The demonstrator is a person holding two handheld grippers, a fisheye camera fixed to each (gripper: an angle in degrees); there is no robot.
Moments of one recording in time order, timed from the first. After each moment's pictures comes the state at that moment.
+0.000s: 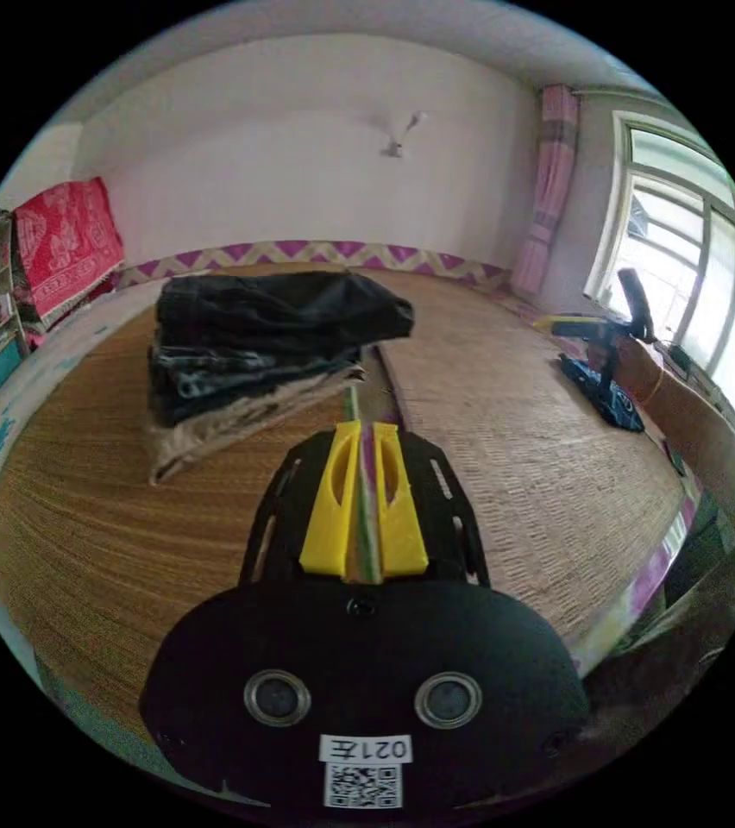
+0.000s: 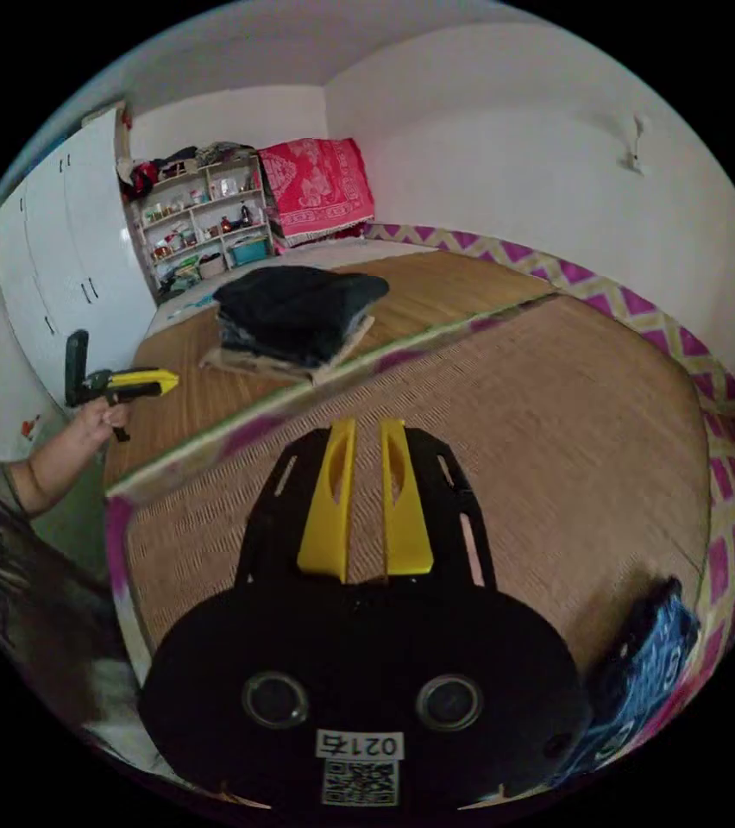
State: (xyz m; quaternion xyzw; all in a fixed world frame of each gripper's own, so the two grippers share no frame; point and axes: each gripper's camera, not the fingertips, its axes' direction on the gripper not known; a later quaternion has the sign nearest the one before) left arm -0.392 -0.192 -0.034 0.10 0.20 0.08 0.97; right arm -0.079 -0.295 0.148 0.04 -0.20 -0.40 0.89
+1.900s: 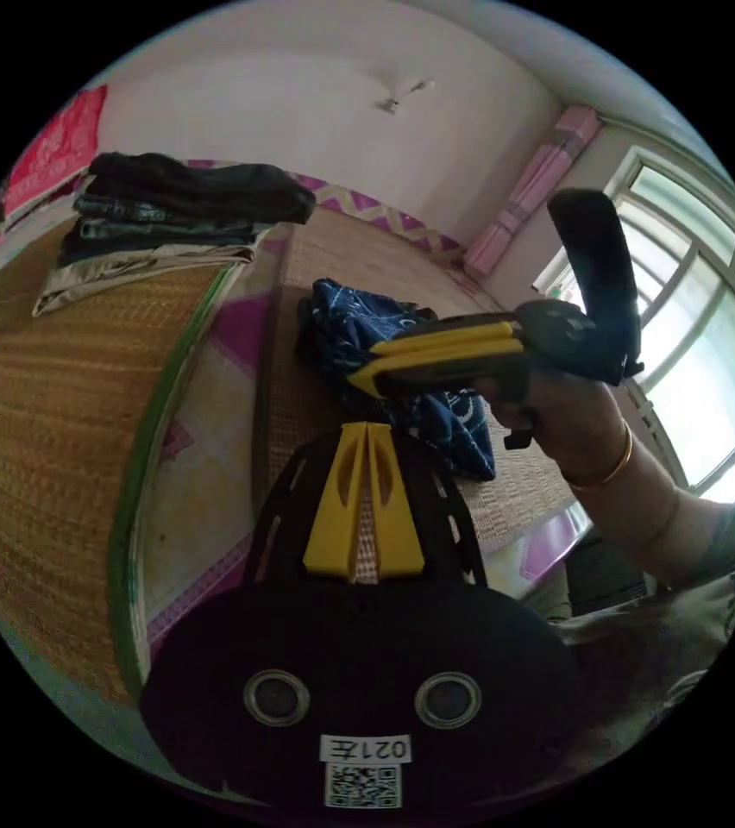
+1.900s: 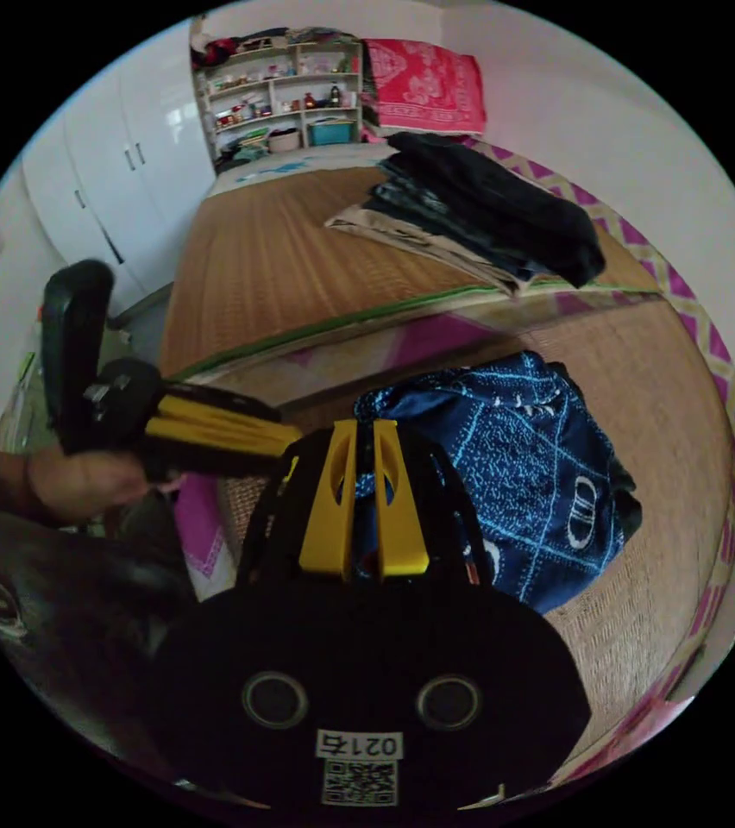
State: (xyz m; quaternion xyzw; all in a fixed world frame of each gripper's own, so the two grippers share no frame) left arm -0.299 0.015 -0.042 -0.01 0.33 0.02 0.94; right arm -0.295 0.006 0.027 -0.12 -0.20 -0.55 0.80
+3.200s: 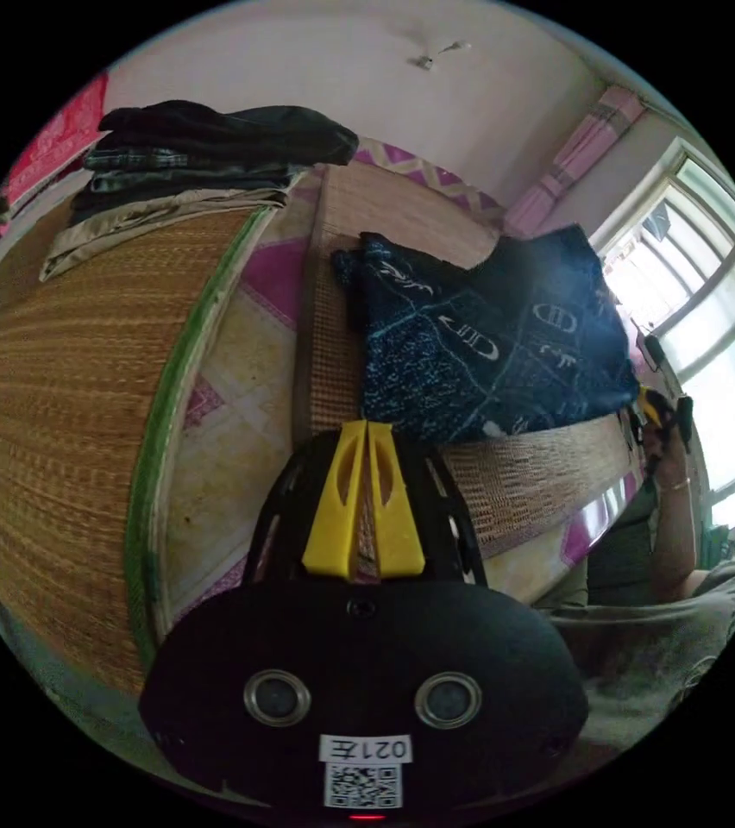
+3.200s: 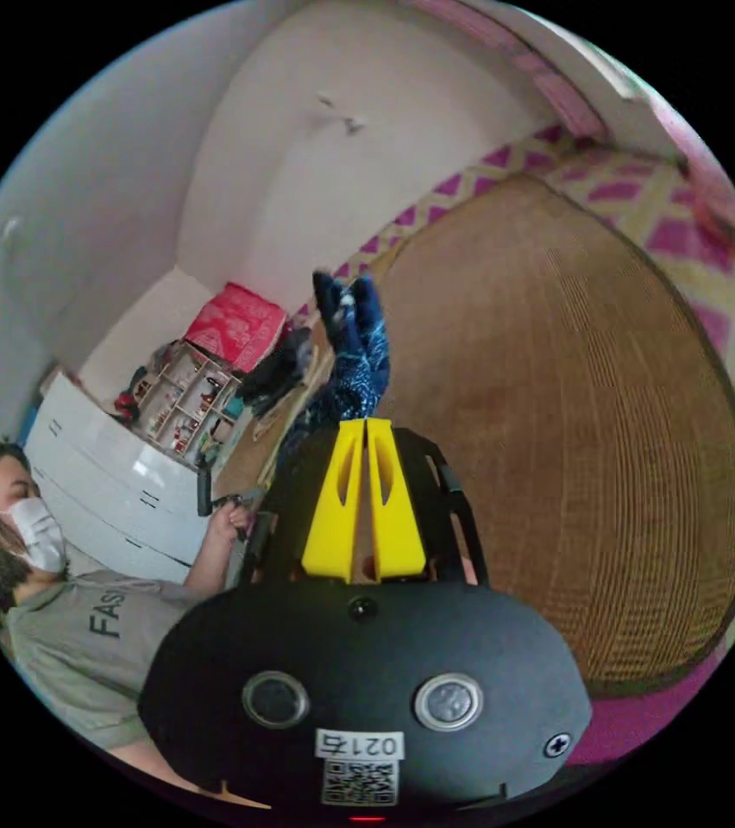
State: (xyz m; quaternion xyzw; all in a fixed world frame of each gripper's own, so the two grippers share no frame) left arm -0.283 -0.058 0.092 -0.10 0.27 0.05 0.96; right arm 0.458 -0.020 0.061 -0.06 -0.37 0.02 0.93
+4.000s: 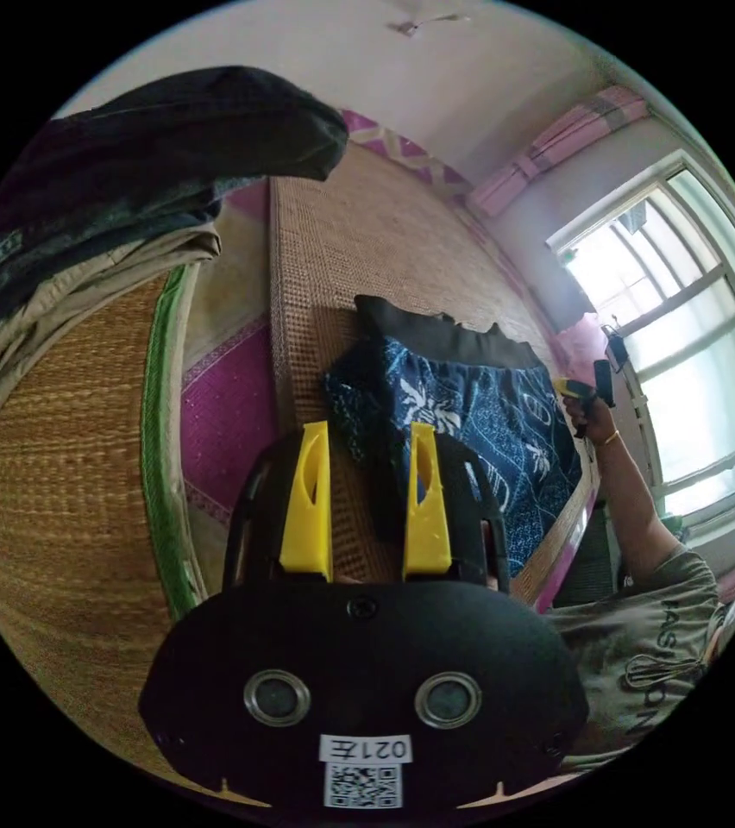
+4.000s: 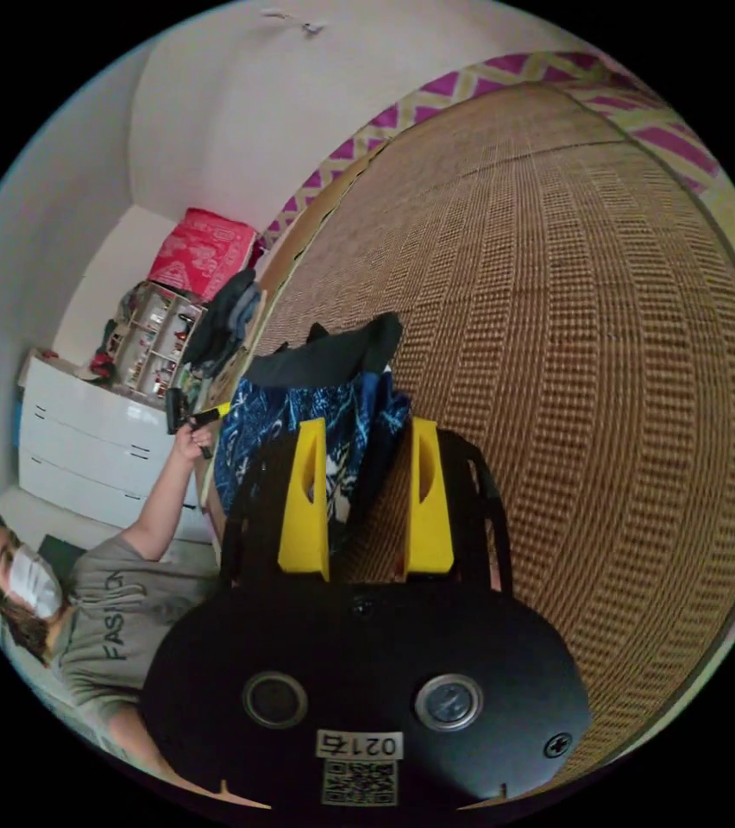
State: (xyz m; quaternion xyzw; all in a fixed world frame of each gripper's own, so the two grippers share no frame) left arm -0.240 -0.306 0.304 -0.17 0.37 0.08 0.91; right arm 0.517 -0.205 0.328 -0.19 -0.37 -0.08 0.91
